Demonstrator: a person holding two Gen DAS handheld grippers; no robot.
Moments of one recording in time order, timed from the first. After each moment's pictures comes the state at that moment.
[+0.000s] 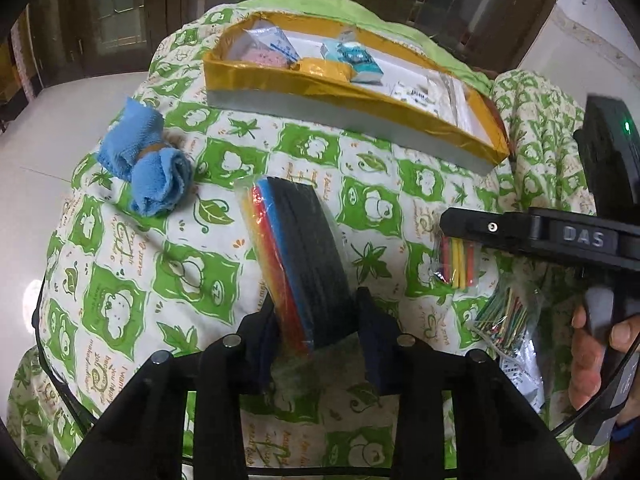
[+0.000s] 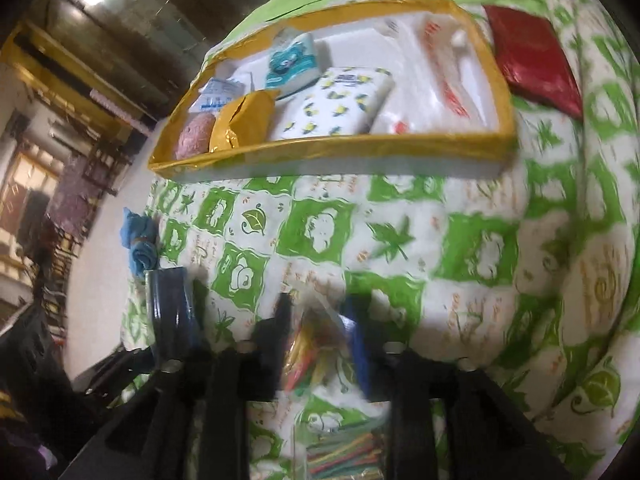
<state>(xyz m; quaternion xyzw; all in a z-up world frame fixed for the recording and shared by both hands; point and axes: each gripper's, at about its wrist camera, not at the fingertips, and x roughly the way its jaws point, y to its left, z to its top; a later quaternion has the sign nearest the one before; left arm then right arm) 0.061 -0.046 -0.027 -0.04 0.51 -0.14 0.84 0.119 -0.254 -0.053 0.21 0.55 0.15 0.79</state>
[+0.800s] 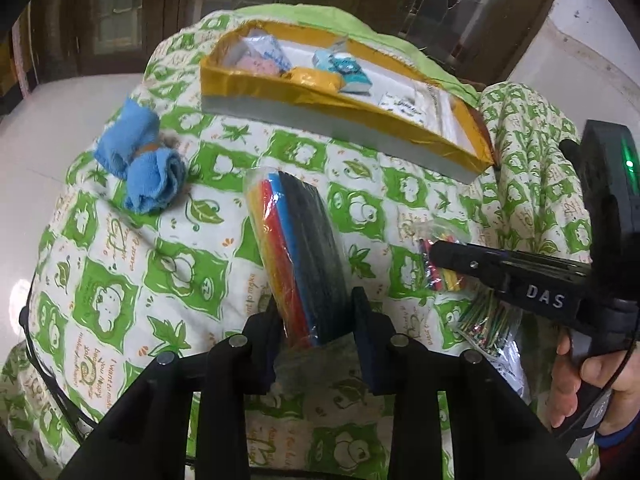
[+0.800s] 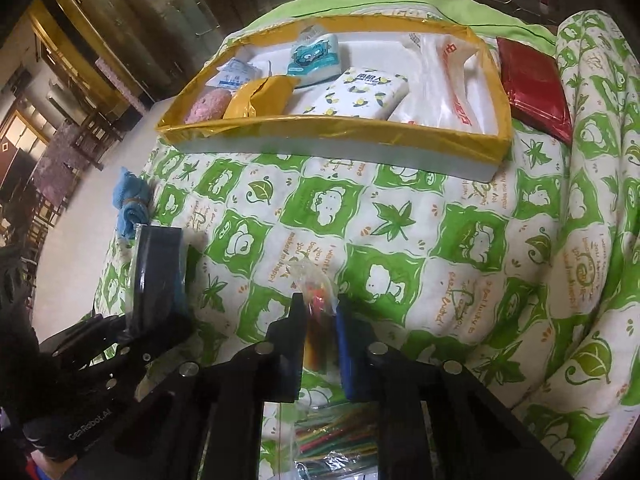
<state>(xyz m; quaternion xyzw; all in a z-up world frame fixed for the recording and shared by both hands) 0.057 -0.051 -0.037 -0.06 0.50 -0.16 0.85 0.097 -0.236 -0.048 0.11 0.54 0.14 0.82</state>
